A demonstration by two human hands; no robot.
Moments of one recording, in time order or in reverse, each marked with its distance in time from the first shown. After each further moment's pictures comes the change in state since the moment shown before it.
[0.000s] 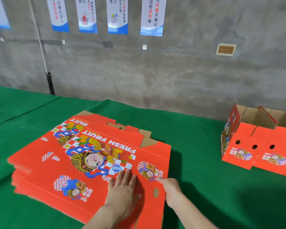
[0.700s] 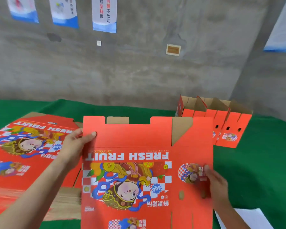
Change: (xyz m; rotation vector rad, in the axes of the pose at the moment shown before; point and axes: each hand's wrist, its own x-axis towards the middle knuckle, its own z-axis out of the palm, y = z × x) left_hand 0.026 -0.014 -0.109 -1.699 0.228 0.100; right_hand -0.109 0.019 -0.232 0.167 0.584 -0.527
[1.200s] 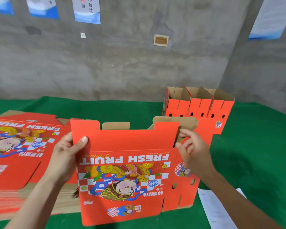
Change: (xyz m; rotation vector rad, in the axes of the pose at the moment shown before) left_hand -0.063 -0.012 0.044 -0.133 -0.185 0.151; right_hand -0.030 -0.094 -0.001 -0.577 -0.219 -0.792
